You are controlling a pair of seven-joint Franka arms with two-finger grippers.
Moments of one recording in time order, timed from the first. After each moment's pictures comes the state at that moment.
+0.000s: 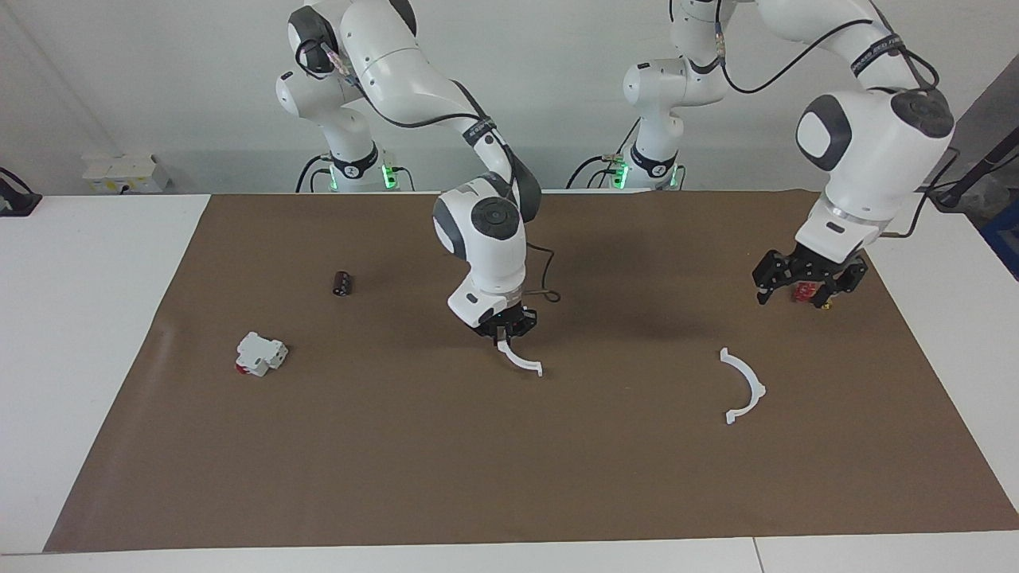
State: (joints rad) left arm 0.01 0.18 -0.01 -1.76 -0.02 2.09 0.16; right arm 0.60 0.55 -0.05 -1.60 0.06 2.18 0.59
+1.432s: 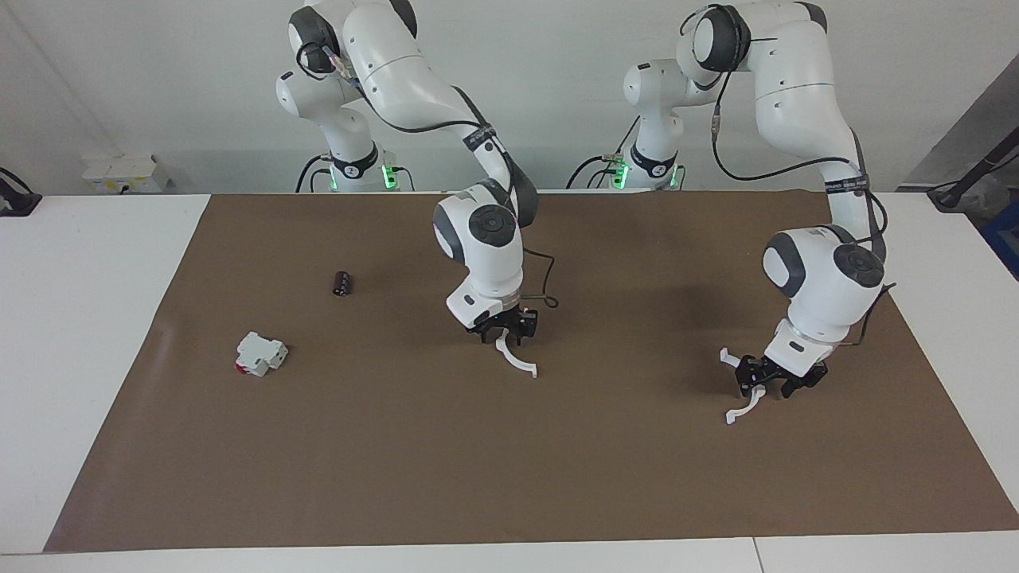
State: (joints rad) left arm 0.03 0.51 -0.02 -1.74 -0.02 2.40 0.18; right arm 0.60 0.55 -0.05 -1.64 0.06 2.24 0.66
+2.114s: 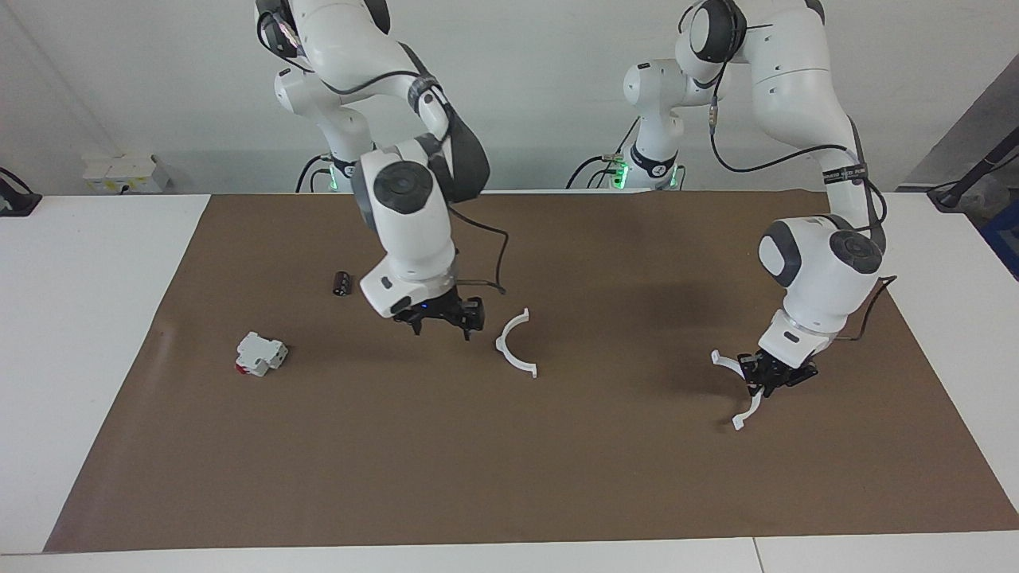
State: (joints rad) left arm -0.01 0.44 -0.03 -1.73 -0.02 2.37 0.17; right arm 0.37 0.39 -0.07 -1.42 0.06 1.82 0.46
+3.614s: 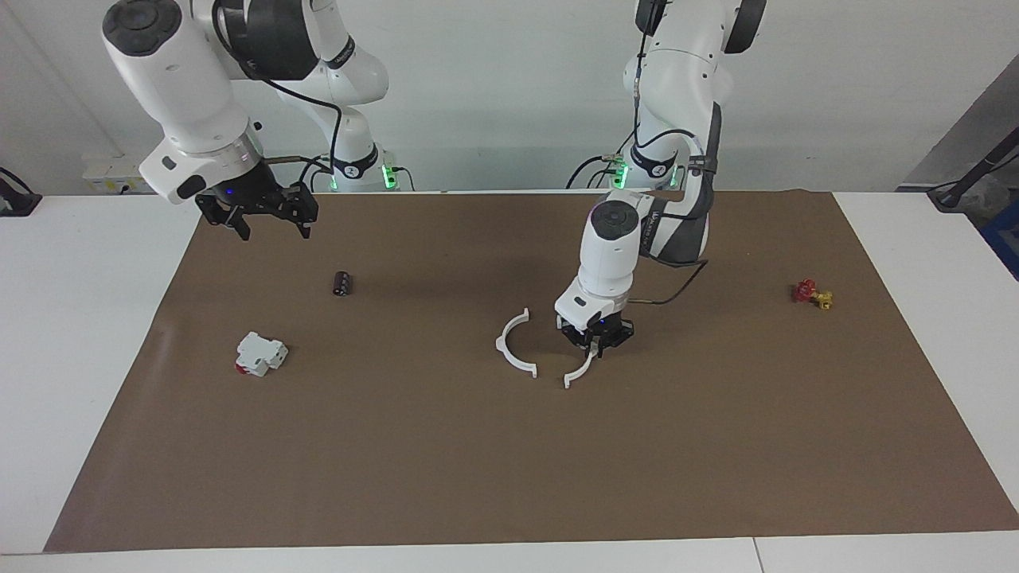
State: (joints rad) left arm -0.52 0.40 -0.02 -1.87 0.14 2.36 -0.46; right arm 0.12 0.05 -0.06 -1.58 -0.04 1.53 0.05
